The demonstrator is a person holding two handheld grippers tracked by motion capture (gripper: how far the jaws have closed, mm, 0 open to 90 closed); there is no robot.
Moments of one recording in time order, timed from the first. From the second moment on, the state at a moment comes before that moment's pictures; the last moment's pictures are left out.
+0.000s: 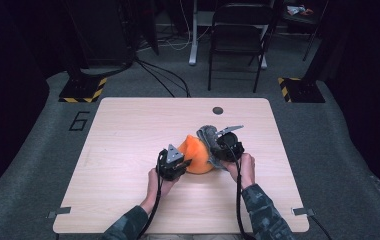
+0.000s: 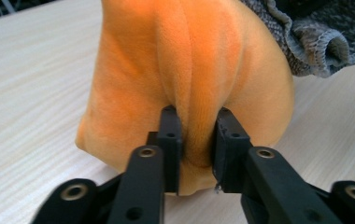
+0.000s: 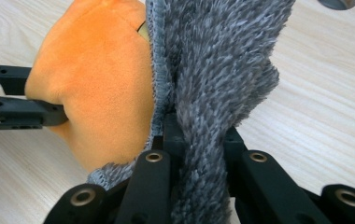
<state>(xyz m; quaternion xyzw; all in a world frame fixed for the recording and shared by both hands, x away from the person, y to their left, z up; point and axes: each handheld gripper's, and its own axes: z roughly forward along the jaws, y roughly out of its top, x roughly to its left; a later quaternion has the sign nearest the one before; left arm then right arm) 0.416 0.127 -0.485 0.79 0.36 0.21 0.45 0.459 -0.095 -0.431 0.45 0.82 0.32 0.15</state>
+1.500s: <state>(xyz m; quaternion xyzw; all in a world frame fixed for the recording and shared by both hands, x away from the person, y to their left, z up) 0.416 0.127 -0.477 0.79 0.37 0.16 0.47 0.462 -0.104 -0.432 0.46 0.82 0.30 0.16</state>
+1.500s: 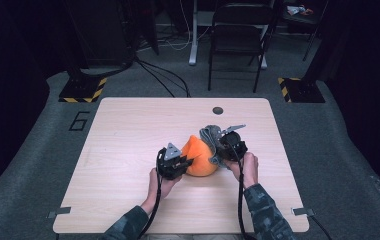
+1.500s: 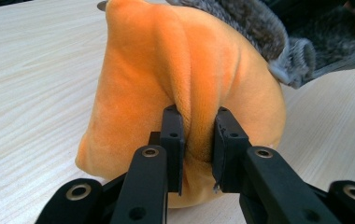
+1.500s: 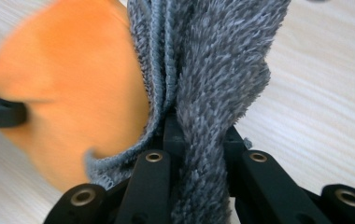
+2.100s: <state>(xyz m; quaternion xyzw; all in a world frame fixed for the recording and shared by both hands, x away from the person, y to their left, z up) 0.419 0.131 -0.478 0.78 0.37 0.16 0.47 0.467 -0.124 -0.430 0.49 0.81 0.30 0.14</state>
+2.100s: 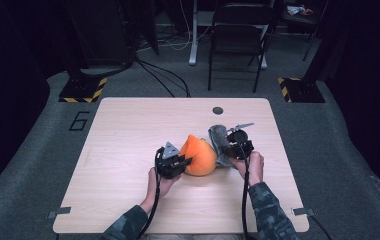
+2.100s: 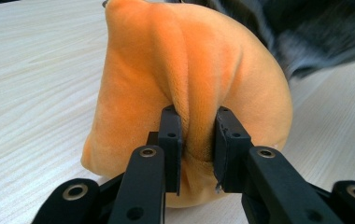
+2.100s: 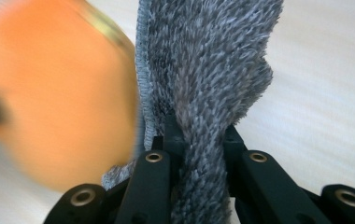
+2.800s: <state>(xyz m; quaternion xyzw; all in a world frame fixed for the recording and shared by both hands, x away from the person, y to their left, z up) 0.419 0.129 -0.481 0.80 0.36 0.17 0.45 0.458 -0.096 -0.427 0.44 0.83 0.31 0.16</state>
